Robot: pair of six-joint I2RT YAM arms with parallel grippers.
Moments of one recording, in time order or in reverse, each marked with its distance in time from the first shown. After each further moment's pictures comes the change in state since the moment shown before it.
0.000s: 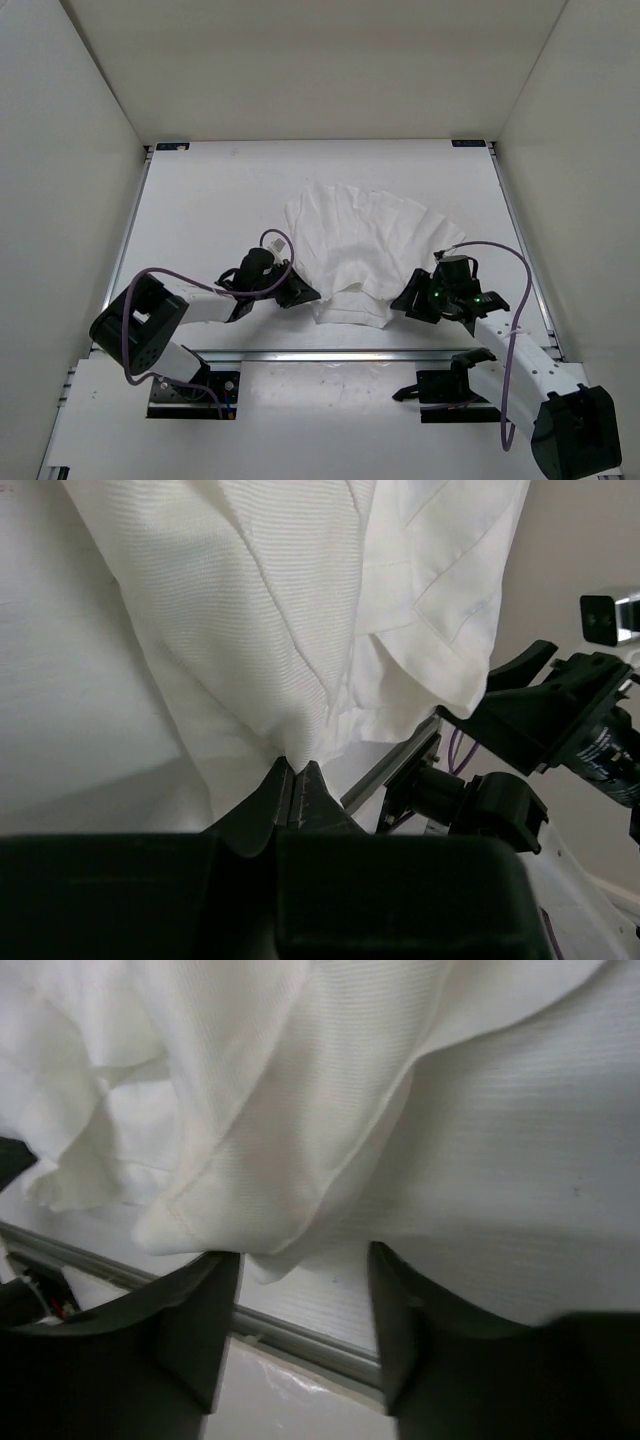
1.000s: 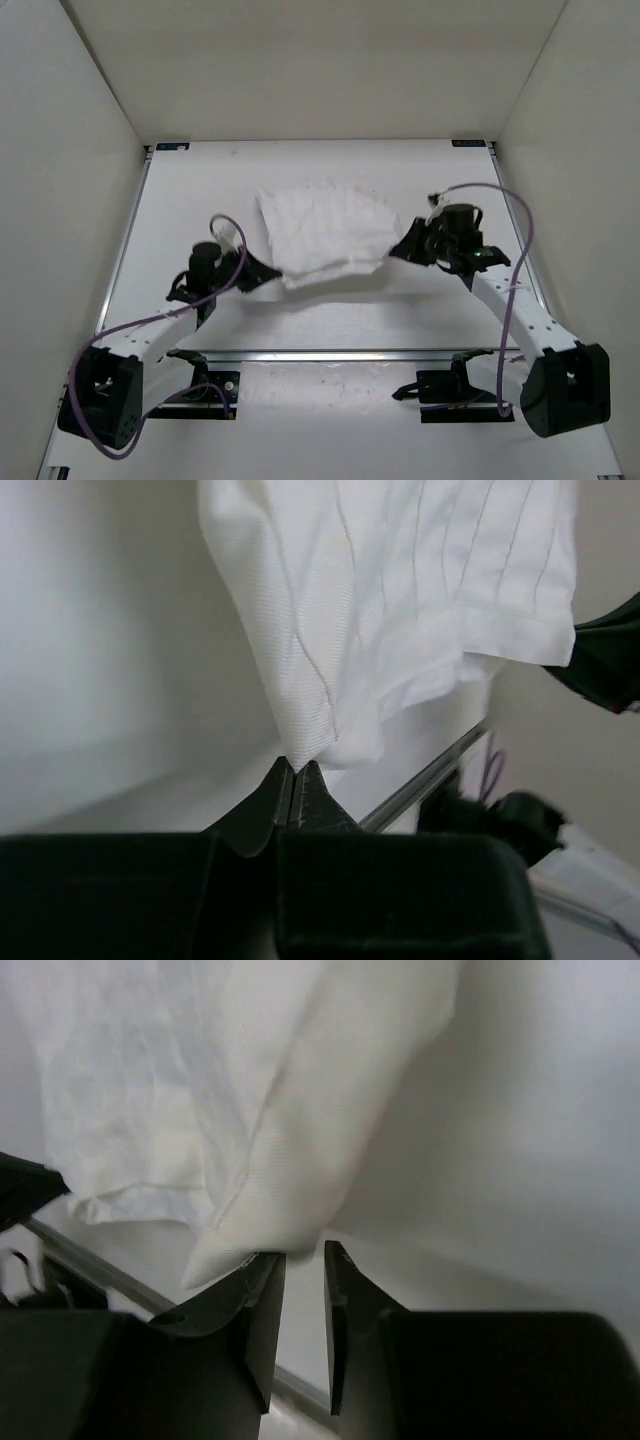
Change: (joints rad) left arm 0.370 -0.432 -0.015 -0.227 0.115 0.256; right arm -0.049 0.225 0.413 0.154 -0.089 -0.165
